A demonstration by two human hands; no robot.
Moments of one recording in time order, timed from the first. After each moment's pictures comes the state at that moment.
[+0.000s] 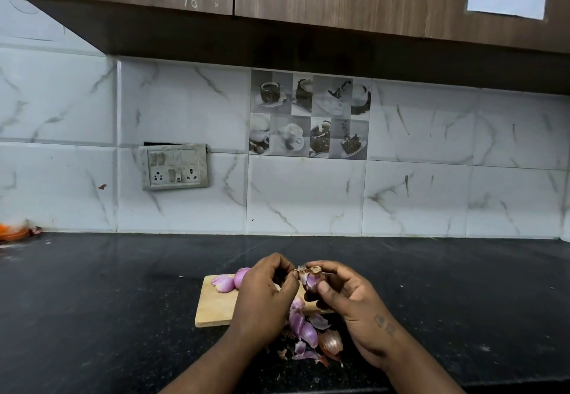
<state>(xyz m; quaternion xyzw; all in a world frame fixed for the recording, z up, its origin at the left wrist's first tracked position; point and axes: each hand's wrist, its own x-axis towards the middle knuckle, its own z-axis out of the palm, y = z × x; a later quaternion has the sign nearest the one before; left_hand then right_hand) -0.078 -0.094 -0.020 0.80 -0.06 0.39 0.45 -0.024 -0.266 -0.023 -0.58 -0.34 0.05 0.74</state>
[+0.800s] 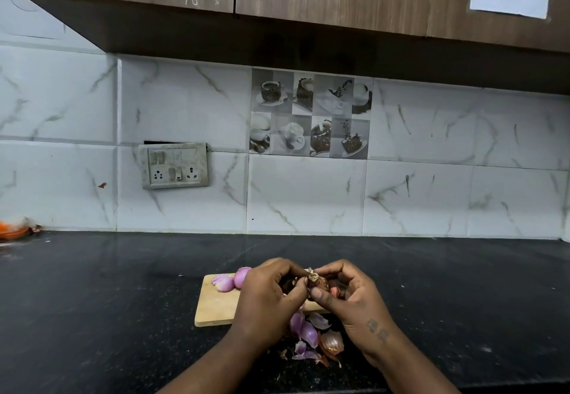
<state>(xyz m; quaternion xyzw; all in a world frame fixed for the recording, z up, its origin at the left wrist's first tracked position) -0.075 -0.095 -0.022 0.79 -0.13 0.44 0.40 -0.023 -0.262 -0.026 -0.63 -0.35 -0.07 0.70</state>
